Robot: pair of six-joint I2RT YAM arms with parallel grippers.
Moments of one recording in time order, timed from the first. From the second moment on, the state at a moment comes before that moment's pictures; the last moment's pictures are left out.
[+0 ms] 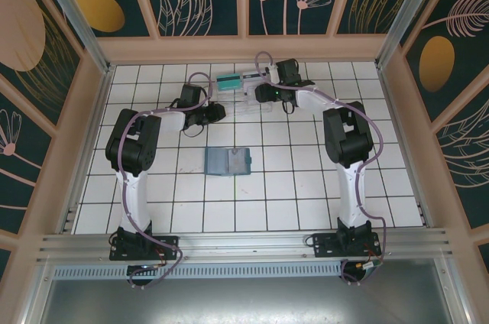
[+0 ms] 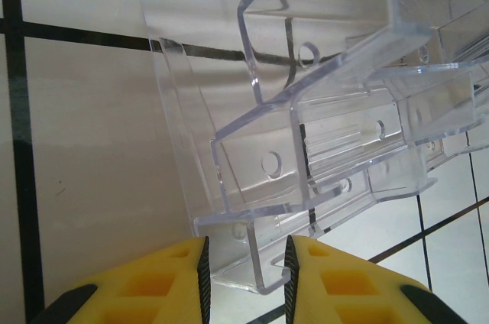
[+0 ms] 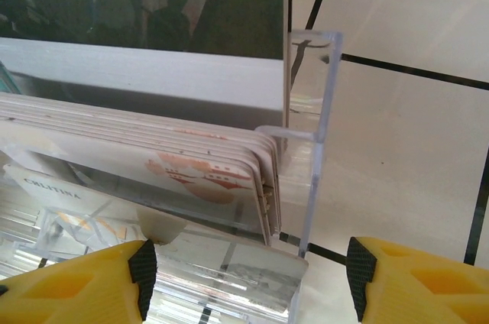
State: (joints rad) left arm -0.30 2.11 1.25 0.07 0.42 -0.56; right arm 0.37 2.20 1.66 -0.25 -0.19 0.10
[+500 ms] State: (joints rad) left arm -0.30 2.11 1.25 0.07 0.42 -0.56; right arm 0.35 2.20 1.66 -0.24 -0.24 0.10
